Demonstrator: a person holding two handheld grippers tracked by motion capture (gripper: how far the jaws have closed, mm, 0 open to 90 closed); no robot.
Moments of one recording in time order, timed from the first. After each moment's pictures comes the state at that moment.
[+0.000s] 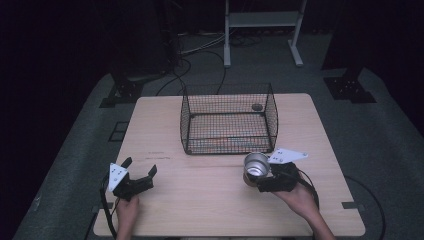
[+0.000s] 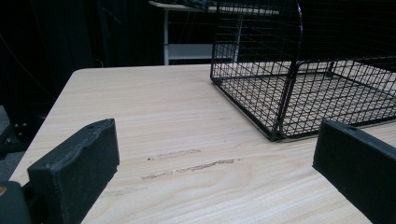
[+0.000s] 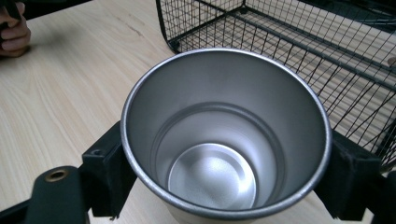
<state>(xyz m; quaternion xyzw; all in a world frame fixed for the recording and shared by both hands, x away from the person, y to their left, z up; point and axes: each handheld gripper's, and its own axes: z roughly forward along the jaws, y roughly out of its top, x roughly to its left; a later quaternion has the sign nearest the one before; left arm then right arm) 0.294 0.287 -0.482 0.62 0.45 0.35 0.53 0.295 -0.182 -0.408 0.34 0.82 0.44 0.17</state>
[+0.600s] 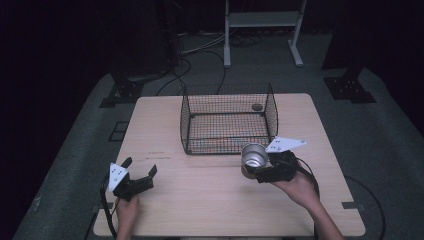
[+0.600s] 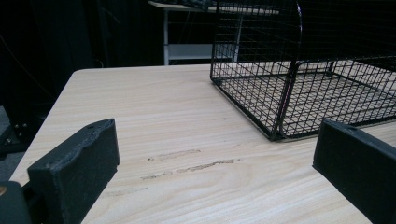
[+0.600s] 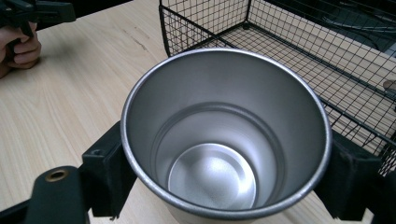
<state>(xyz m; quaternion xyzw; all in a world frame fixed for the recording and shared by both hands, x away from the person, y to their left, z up) 0.295 0.286 -0.482 0.62 0.45 0.35 0.53 0.310 -0.176 -0.379 0.32 0.83 0.44 0.16</state>
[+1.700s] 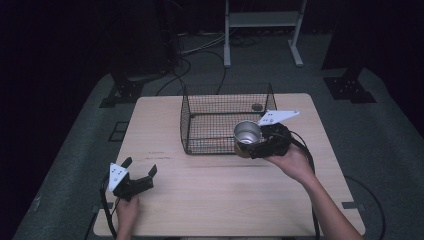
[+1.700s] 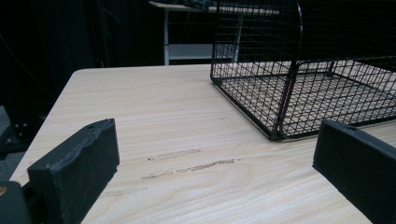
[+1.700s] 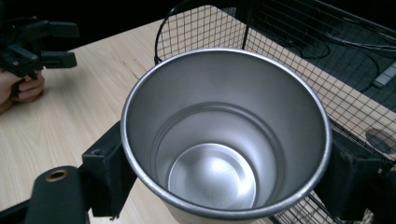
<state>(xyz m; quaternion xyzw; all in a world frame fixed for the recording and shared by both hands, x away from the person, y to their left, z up) 0.295 0.286 -0.482 0.62 0.45 0.35 0.53 0.351 -0.158 -0.325 0.30 0.83 0.44 0.16</state>
